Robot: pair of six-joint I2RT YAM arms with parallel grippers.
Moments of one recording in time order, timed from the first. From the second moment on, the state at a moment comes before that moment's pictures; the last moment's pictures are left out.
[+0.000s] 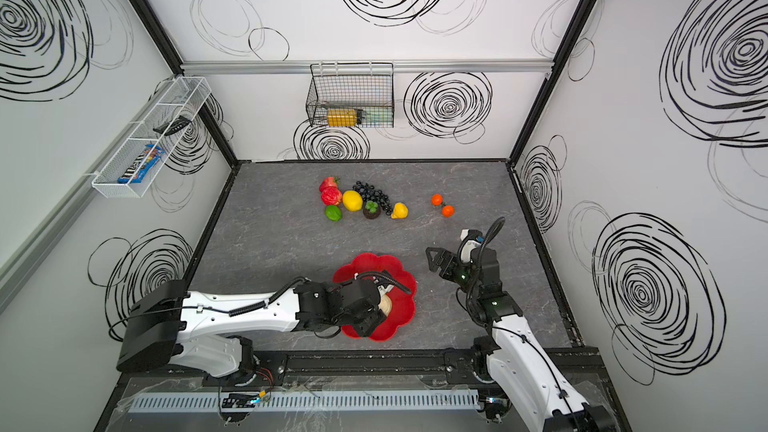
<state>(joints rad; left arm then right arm) -1.24 1.47 0.89 -0.45 -0.11 -0.40 0.22 0.72 0.26 -0.02 -0.28 0.66</state>
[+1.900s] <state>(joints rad) -1.18 1.39 0.88 -0.62 -0.07 -0.33 0.26 0.71 0.17 0.07 -0.22 0.59</state>
